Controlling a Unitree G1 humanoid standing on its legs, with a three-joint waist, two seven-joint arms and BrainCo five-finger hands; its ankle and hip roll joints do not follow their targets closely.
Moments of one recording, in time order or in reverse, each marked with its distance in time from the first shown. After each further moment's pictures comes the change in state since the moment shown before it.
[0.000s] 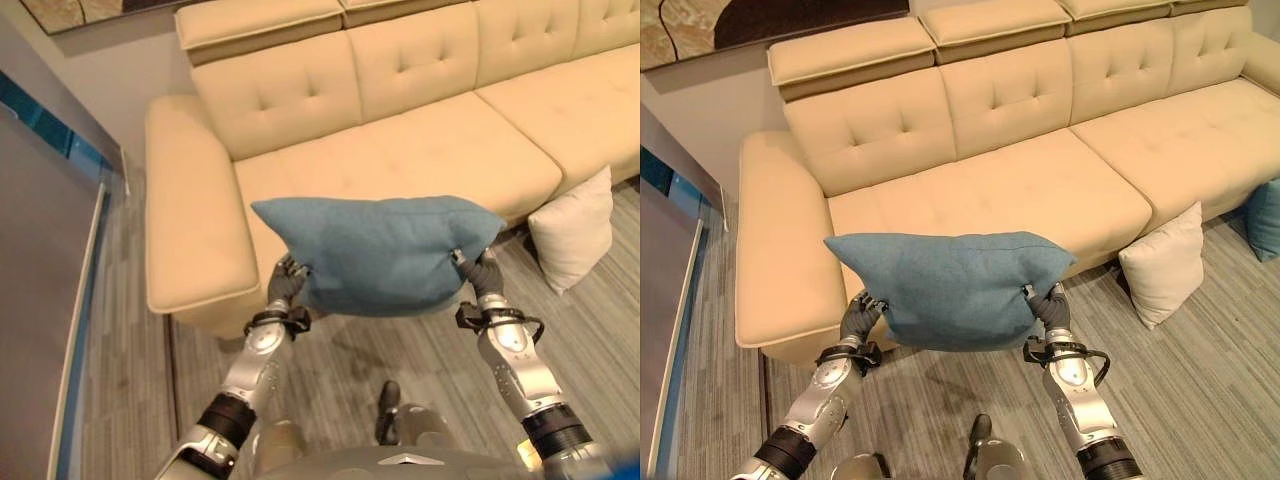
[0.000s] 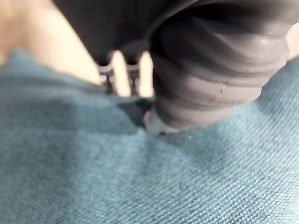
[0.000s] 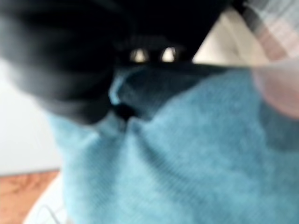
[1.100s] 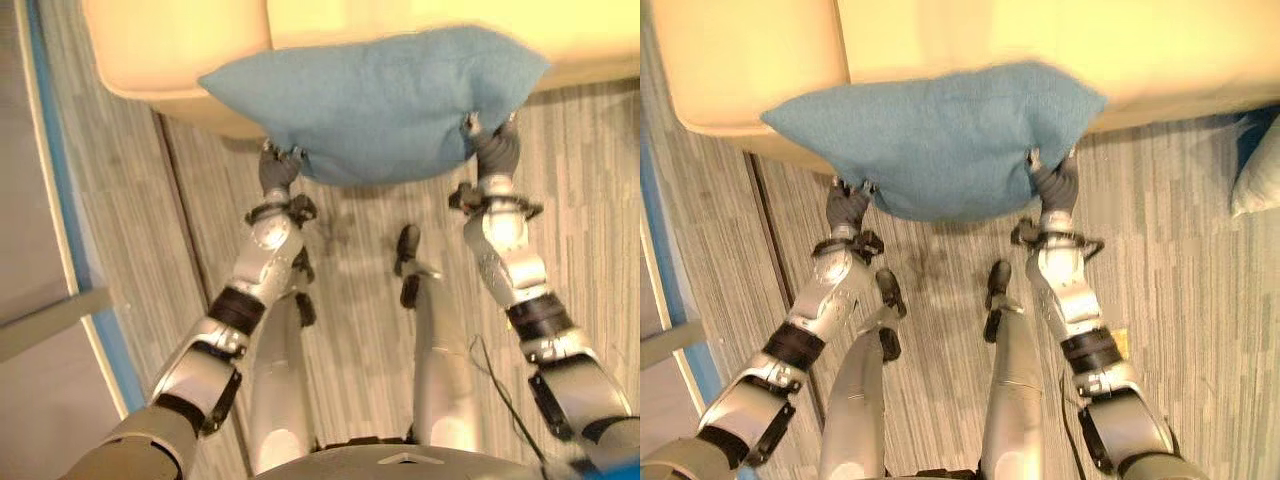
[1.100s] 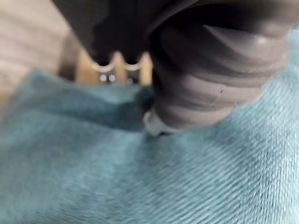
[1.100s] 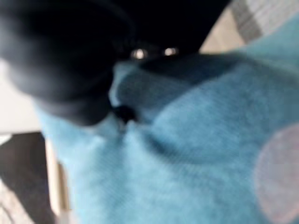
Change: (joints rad) left arm -0.403 0.037 0.026 0.008 -0.081 -0.033 0.158; right arm -0.411 -0.014 0.041 0.023 0.072 -0.064 -0.142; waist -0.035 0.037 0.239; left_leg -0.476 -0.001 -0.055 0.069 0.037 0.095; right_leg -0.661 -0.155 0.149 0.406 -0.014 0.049
